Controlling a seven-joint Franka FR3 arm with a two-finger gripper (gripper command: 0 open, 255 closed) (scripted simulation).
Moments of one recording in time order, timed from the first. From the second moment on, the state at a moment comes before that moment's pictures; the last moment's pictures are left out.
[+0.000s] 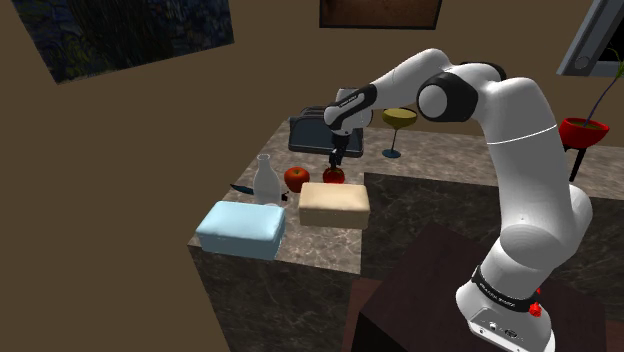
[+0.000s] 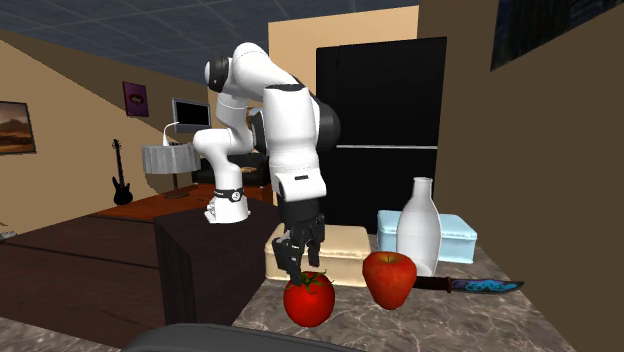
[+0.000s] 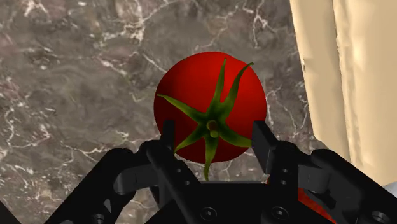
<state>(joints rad) -0.15 0.63 -0.14 -1.61 0.23 2.23 -0.67</state>
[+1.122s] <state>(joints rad) -0.15 0.57 -0.15 -1.59 0.22 2.16 -0.66</state>
